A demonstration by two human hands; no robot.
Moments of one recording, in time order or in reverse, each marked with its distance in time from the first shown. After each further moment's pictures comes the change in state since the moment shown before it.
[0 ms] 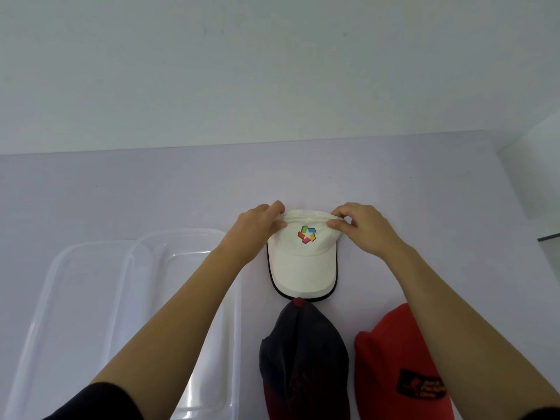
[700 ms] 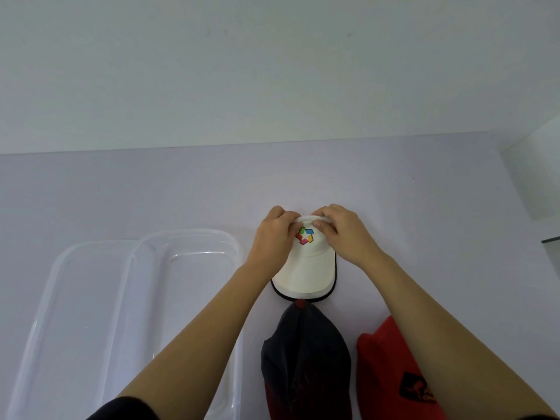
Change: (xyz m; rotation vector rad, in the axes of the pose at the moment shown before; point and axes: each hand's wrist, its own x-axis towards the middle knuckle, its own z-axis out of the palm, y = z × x) left_hand -0.003 0.037 0.022 -0.319 0.199 -0.164; right_hand 0.001 -0.031 0.028 0.082 0.035 -0.026
